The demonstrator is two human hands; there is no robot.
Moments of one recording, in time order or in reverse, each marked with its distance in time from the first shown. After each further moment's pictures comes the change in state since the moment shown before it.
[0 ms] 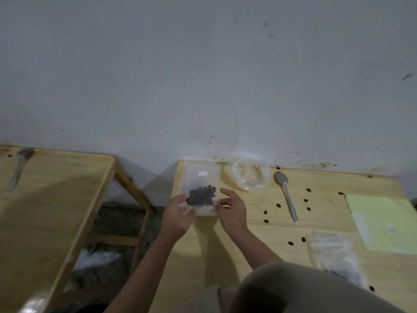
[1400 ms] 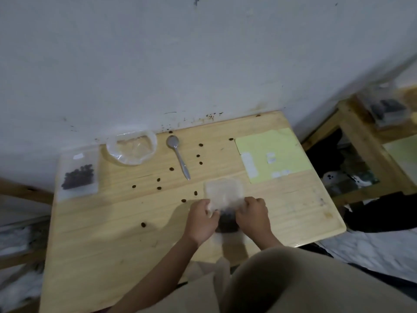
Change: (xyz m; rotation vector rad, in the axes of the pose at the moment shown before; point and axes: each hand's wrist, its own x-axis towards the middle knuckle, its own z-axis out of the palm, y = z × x) left_hand -0.155 0.057 0.299 0.313 -0.406 0.076; right_hand -0.070 0.163 -0.309 -0.530 0.135 0.357
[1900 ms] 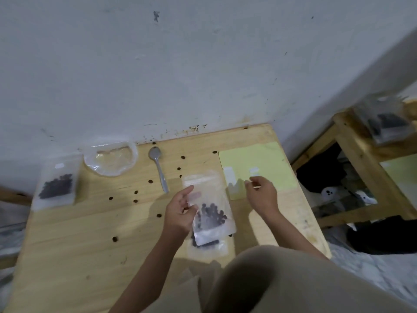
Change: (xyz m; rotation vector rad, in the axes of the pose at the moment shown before) left_hand 0.016 0.049 0.011 -0.493 0.157 0.150; right_hand 0.100 0.021 -0.086 0.334 0.154 -0.102
